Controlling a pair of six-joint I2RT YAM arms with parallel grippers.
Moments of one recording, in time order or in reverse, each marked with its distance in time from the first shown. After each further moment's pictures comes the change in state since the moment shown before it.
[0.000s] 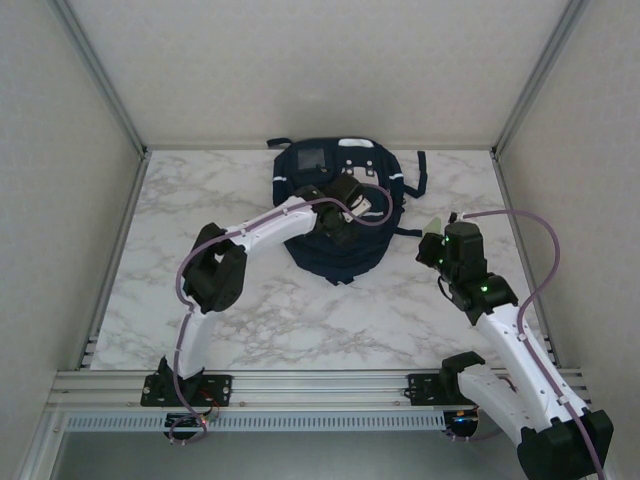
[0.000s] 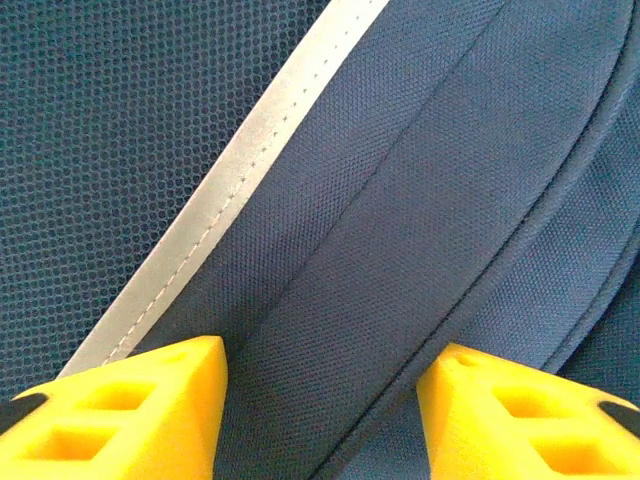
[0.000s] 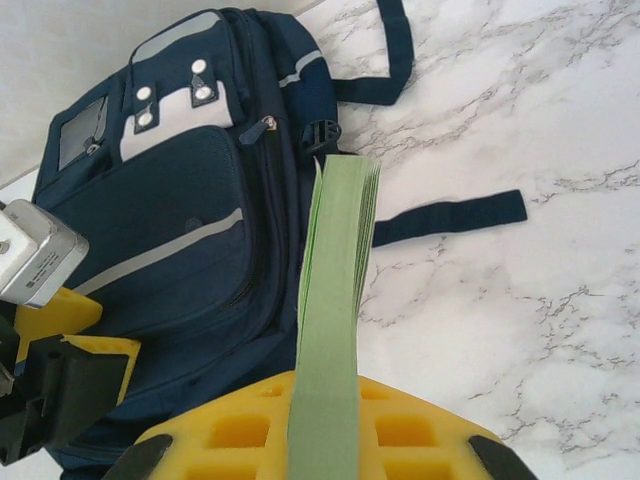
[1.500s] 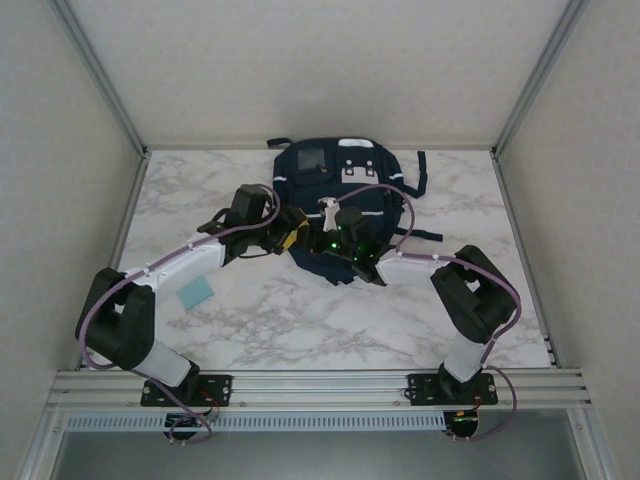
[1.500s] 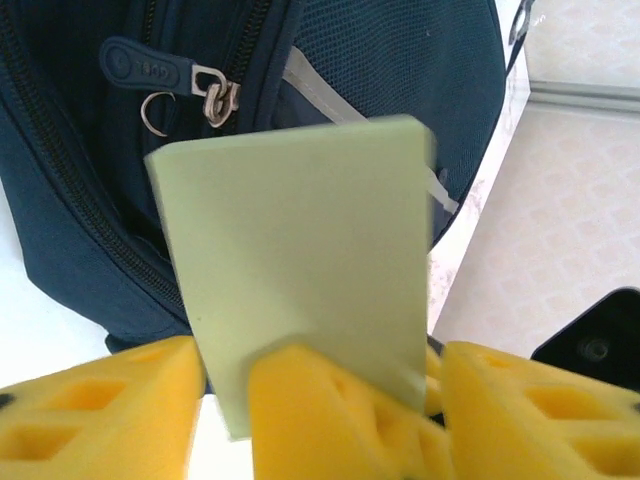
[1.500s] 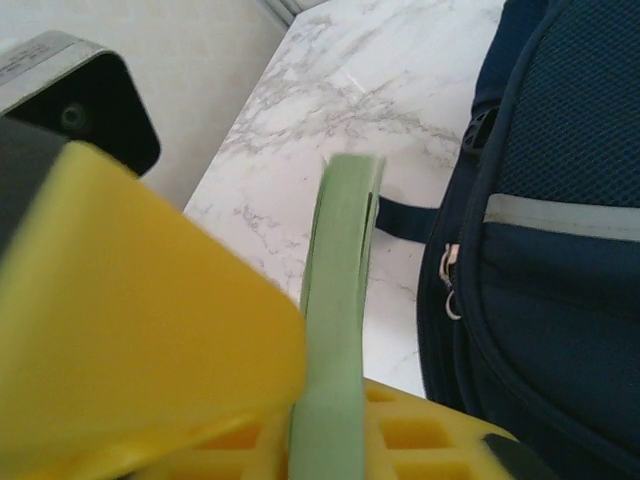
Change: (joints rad) left arm 0.290 -0.655 -0.863 0.605 0.441 -1.364; right arm 0.434 0.912 0.200 0.946 -0.389 0.058
